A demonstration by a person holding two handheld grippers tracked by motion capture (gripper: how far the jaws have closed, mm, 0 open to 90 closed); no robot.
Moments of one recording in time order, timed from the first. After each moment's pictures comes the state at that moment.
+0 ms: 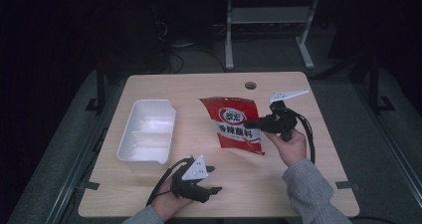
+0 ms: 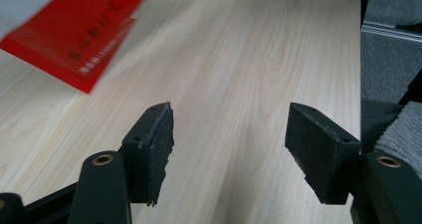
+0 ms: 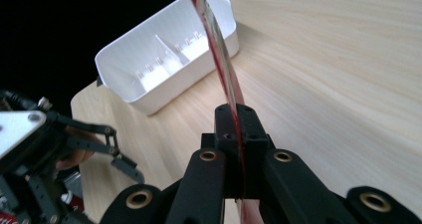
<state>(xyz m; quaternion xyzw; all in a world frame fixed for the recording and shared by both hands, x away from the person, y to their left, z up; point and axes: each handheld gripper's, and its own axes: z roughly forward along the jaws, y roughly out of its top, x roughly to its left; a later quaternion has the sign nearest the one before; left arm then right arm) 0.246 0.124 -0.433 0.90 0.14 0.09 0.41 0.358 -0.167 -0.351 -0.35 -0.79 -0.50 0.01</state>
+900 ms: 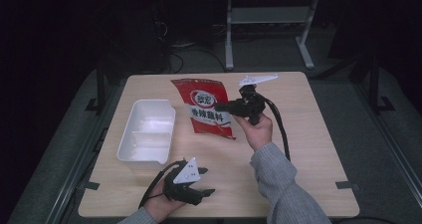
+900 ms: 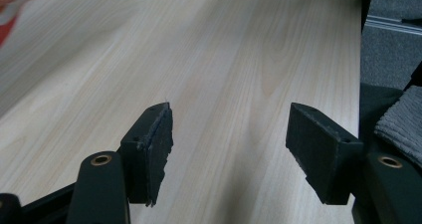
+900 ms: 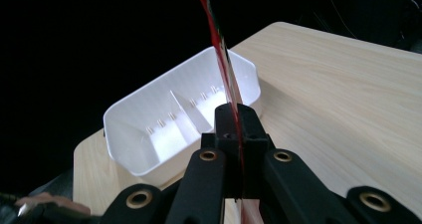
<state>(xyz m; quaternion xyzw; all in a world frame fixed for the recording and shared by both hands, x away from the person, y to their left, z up) 0.240 0.143 -0.435 0.90 0.14 0.09 0.41 0.394 -0.092 -0.332 -0.32 -0.77 -0.55 0.00</state>
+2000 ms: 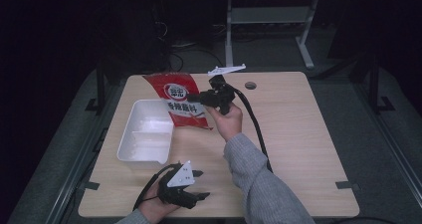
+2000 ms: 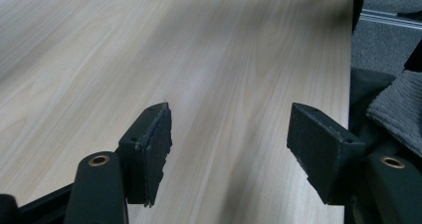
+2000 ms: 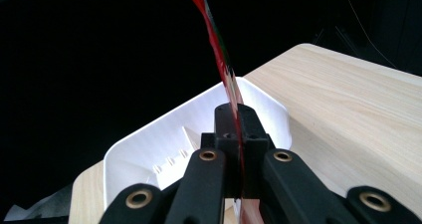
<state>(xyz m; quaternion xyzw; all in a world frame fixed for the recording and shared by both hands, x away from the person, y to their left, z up) 0.234 0.157 -0.437 0.90 0.14 0.09 0.40 0.424 -0.020 -0.326 -0.30 -0.77 -0.57 0.01</state>
